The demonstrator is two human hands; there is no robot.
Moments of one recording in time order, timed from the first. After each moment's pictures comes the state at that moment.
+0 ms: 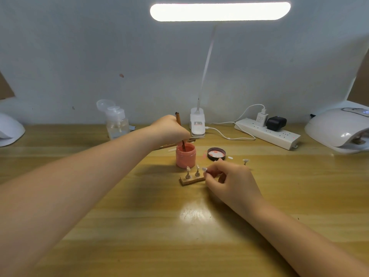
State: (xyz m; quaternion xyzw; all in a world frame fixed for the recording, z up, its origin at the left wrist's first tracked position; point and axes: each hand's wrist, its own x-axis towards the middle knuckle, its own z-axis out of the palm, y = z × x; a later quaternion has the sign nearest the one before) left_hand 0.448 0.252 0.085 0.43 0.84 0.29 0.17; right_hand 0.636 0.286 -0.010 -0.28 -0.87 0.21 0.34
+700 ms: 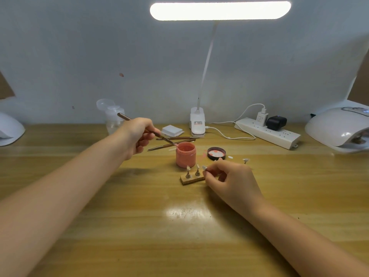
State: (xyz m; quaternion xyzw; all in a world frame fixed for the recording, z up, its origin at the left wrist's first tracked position) left_hand 0.411 0.203 0.074 0.24 0.74 0.55 0.30; right_hand 0.636 0.289 -0.012 -0.26 -0.87 0.21 0.35
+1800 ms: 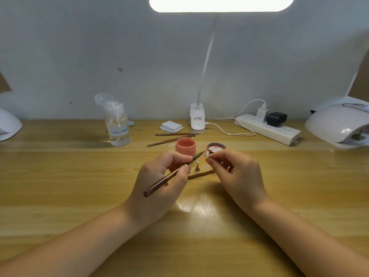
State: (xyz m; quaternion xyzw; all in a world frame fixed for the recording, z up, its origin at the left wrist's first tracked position) left_hand 0.506 0.147 0.013 0.59 0.59 0.55 -0.02; right_hand 0.639 0.284 -0.004 -0.22 -0.84 0.19 0.46
